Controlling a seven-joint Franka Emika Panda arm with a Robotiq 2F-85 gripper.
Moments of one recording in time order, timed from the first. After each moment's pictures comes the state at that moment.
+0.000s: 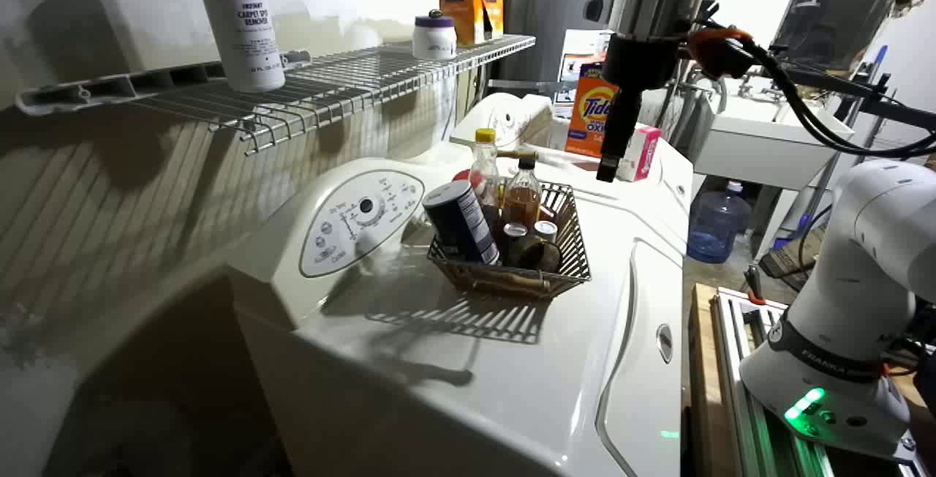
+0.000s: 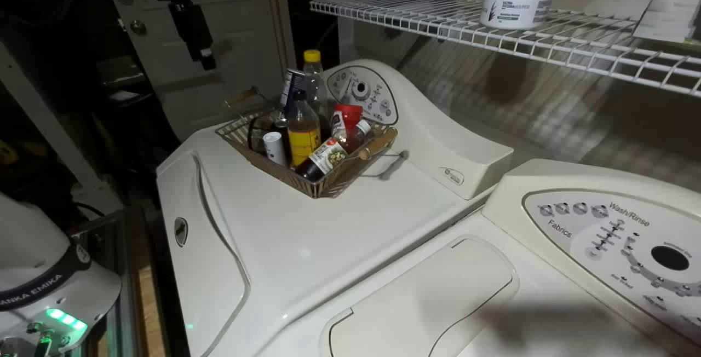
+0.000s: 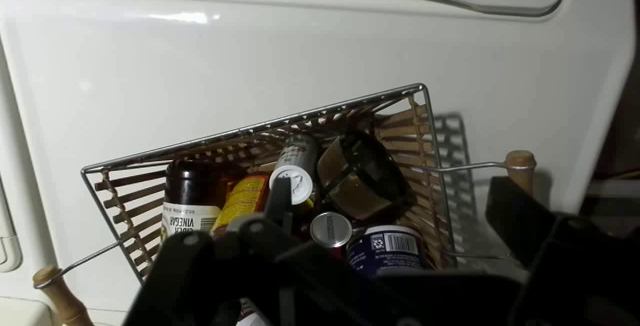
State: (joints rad) arm 0.04 -0.60 0.18 -2.40 0.02 1.84 0.17
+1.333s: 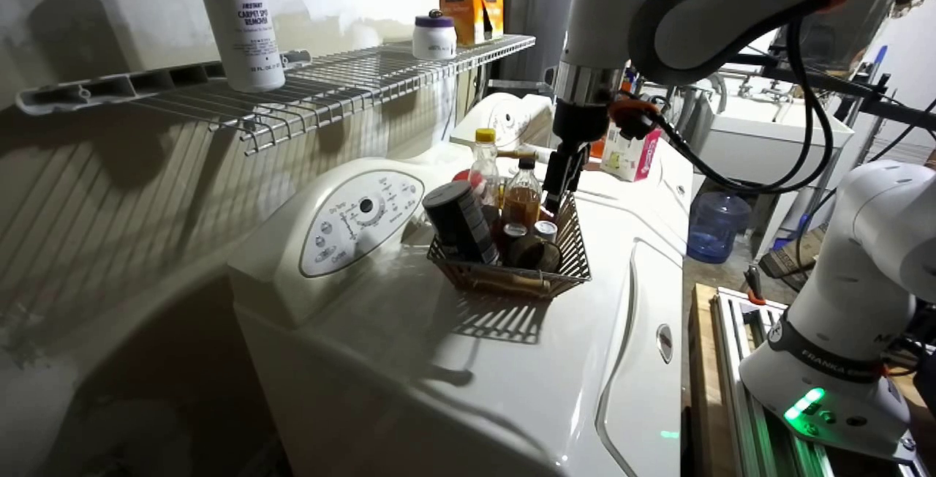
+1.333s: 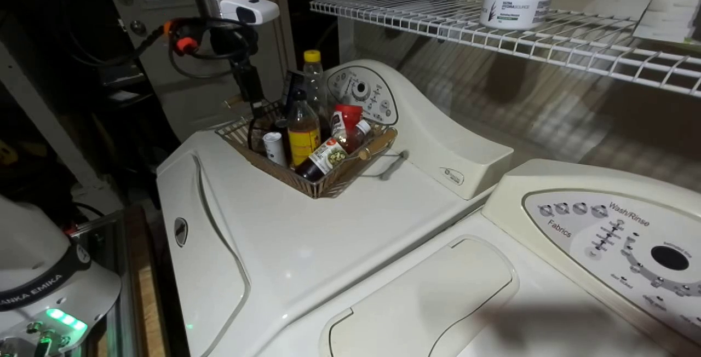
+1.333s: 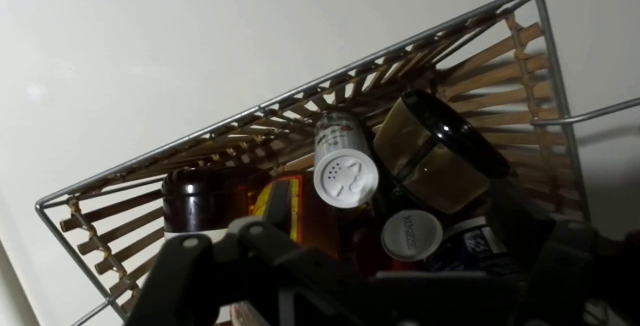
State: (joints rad) arm -0.02 -0.37 0.09 -2.47 0.01 2.14 0.19
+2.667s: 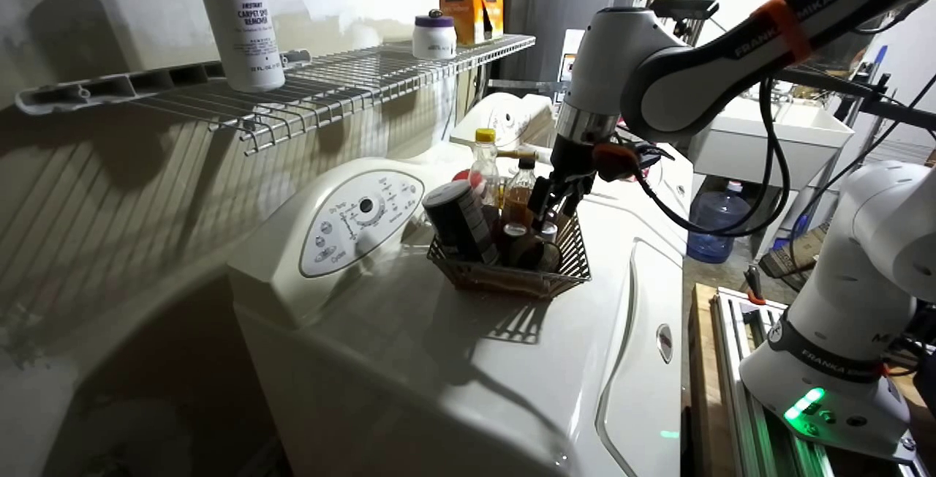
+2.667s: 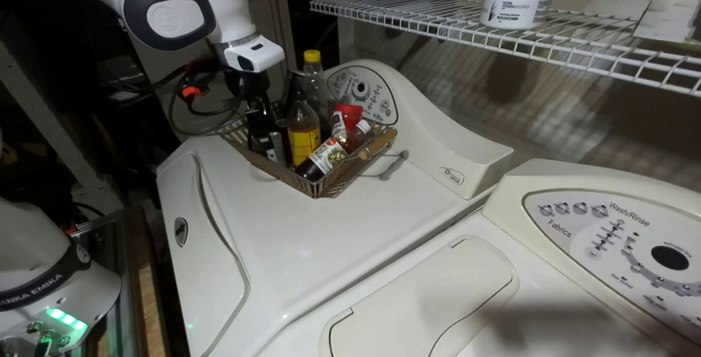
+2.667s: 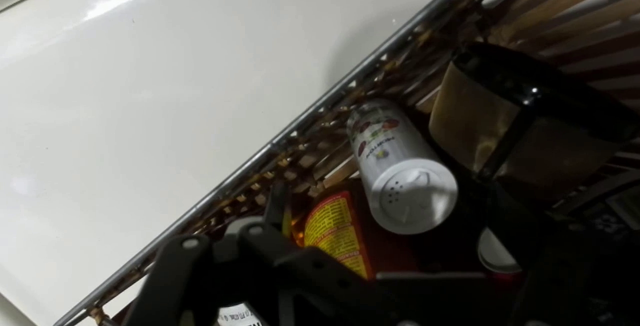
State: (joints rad) arm -0.06 -0.31 0.08 -2.61 0.00 2.43 0.44
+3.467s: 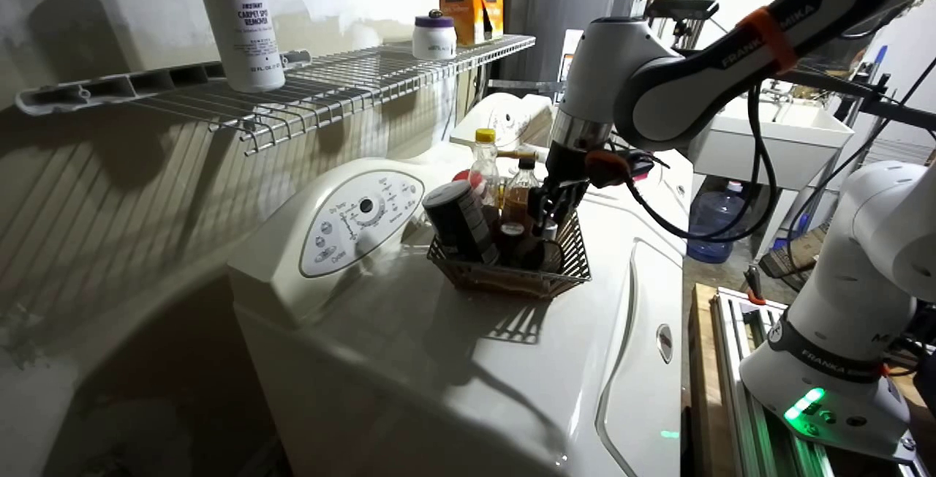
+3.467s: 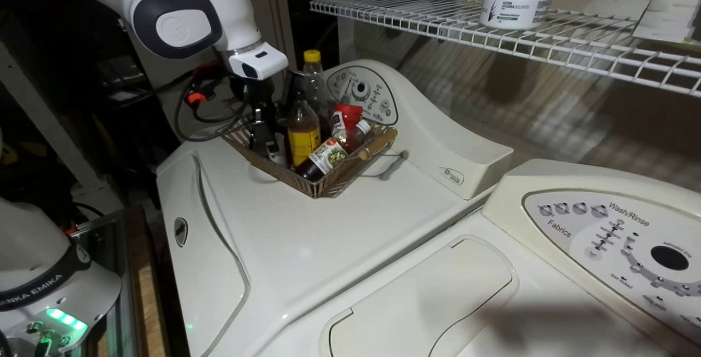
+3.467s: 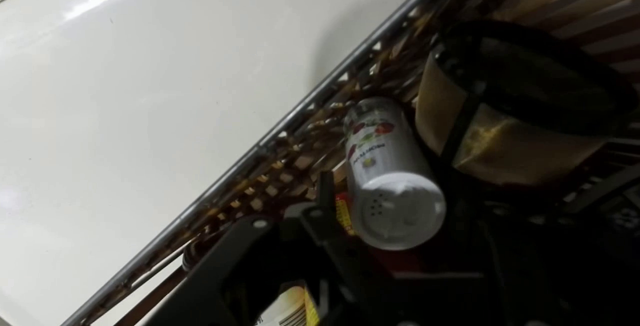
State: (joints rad) arm -0.07 -0.27 0.08 -2.61 0.00 2.47 0.48
